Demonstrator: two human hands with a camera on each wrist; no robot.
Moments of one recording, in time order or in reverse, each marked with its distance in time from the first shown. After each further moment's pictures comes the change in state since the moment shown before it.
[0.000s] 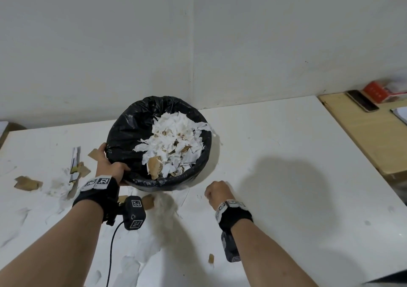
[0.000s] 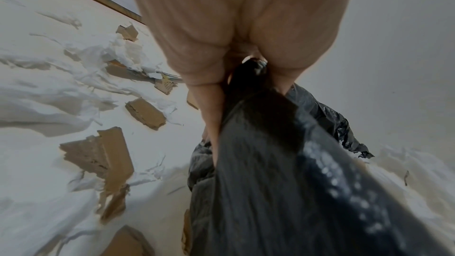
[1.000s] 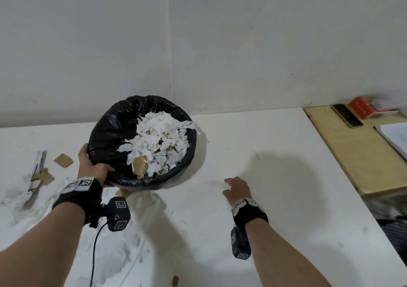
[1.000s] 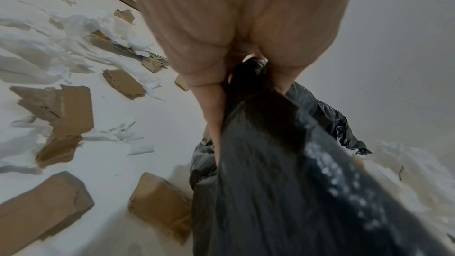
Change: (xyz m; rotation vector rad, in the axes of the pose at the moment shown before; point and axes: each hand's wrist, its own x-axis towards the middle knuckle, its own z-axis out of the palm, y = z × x) left_hand 0.012 0.003 0.059 -0.013 0.055 -0.030; right_hand 0.031 0.143 -0.051 0.122 0.176 0.243
